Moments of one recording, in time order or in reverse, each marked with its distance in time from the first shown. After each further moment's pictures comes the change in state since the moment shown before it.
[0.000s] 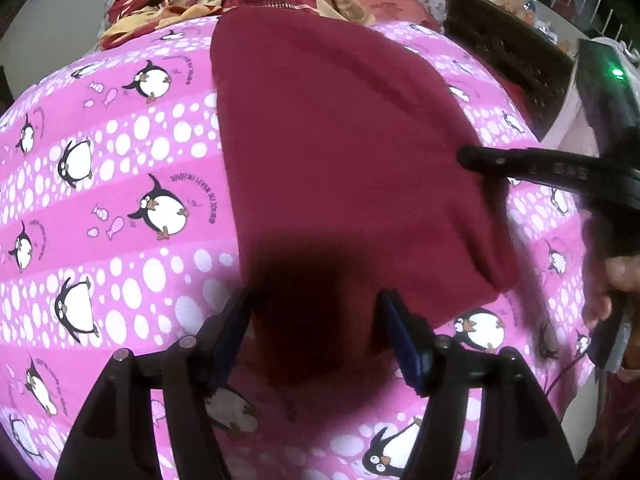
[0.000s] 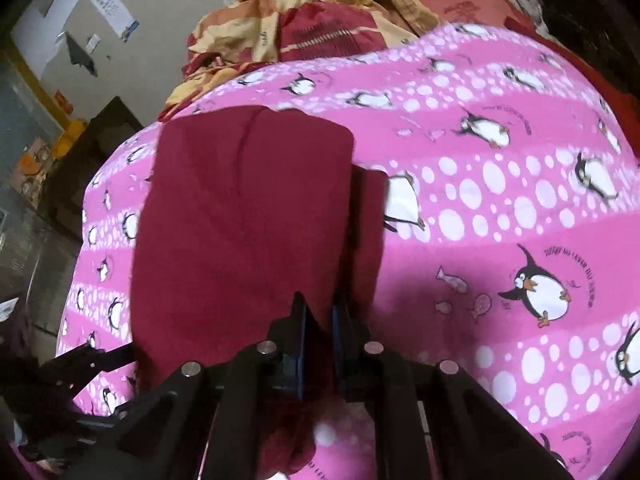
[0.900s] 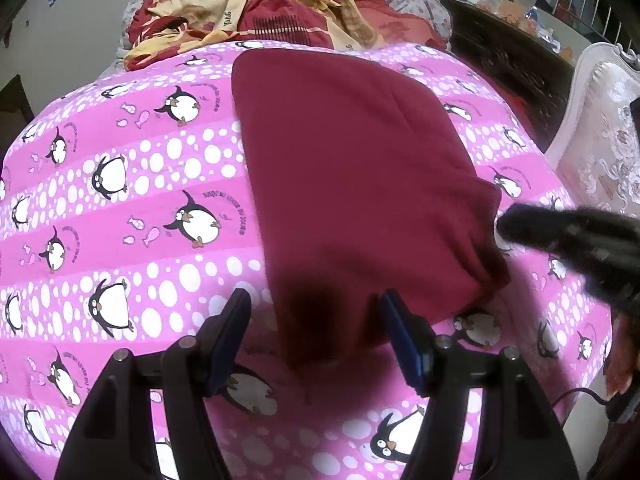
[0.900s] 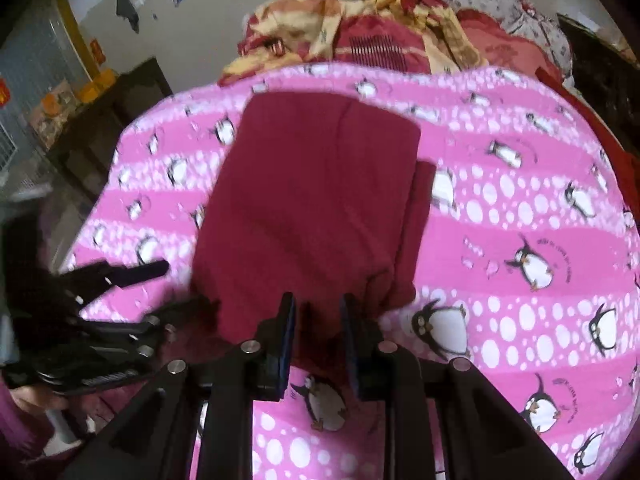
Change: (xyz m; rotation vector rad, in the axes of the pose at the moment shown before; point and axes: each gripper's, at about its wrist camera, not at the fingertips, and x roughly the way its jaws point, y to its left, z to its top) left arm -0.031 0.001 -0.006 0.005 -0.070 0.060; right arm -0.047 0.056 -0.039 -0.161 -0.035 -0.027
